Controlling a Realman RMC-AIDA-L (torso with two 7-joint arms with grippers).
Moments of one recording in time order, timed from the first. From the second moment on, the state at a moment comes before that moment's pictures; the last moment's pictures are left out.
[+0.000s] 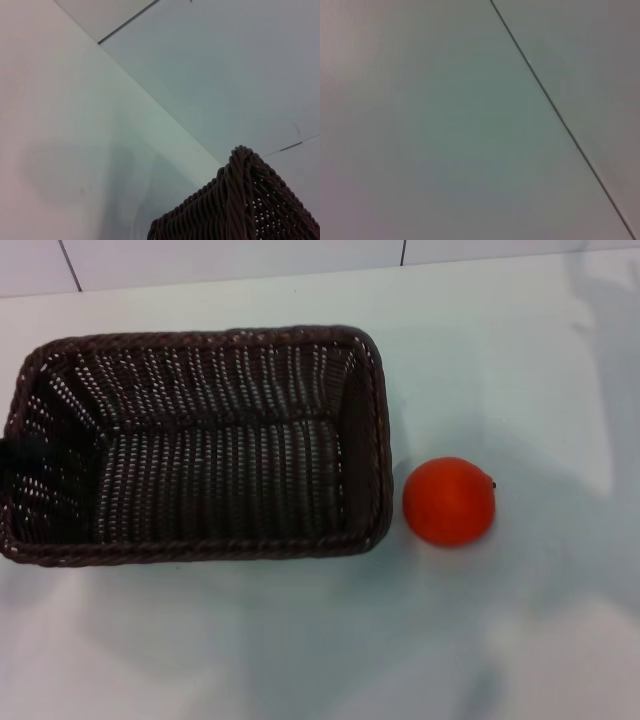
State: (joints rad) left arm -0.12 -2.18 0.78 1.20 1.91 1.39 -2.54; right arm 0.58 2.09 -0.38 -0.09 -0.63 -1.08 -2.52
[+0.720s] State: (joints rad) left arm -0.13 -2.18 0.84 1.11 1.90 1.34 -2.53; right arm 0.59 2.09 -0.39 -0.10 -0.63 -1.09 -2.52
